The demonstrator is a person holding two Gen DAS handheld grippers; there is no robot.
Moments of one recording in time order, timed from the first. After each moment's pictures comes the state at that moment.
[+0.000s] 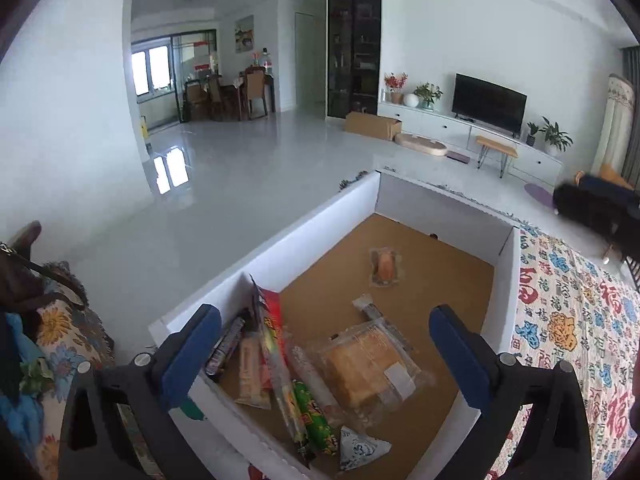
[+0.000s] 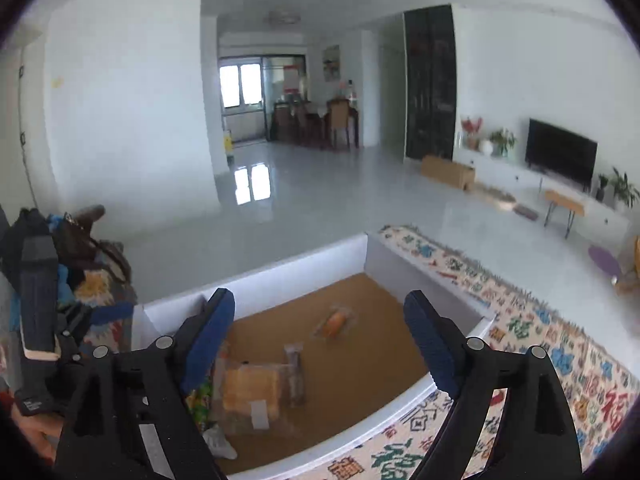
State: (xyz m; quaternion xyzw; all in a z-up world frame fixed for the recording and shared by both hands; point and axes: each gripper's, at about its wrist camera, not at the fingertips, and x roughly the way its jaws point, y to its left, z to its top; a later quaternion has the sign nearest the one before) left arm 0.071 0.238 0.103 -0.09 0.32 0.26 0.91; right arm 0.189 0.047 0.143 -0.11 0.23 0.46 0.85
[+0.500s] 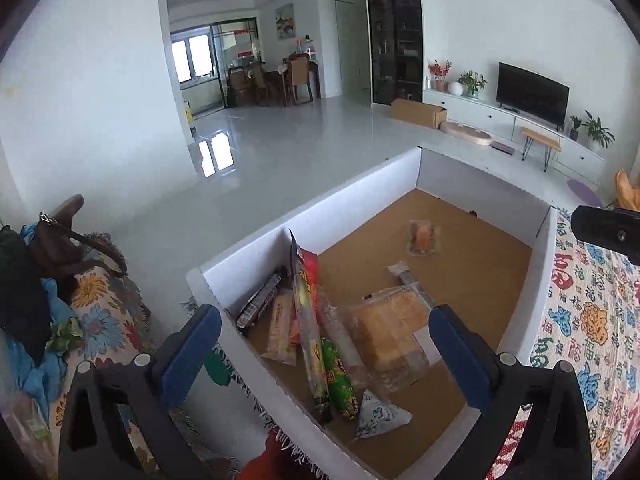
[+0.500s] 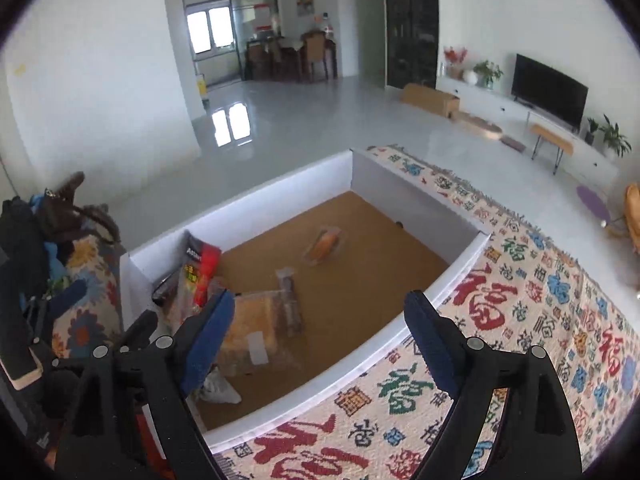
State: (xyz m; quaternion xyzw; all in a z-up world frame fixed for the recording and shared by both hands) left arm 0.049 0.222 0.077 -0.10 0.35 0.33 0.87; right arm 0.197 0.048 0.113 -0.12 0.36 0.40 0.83
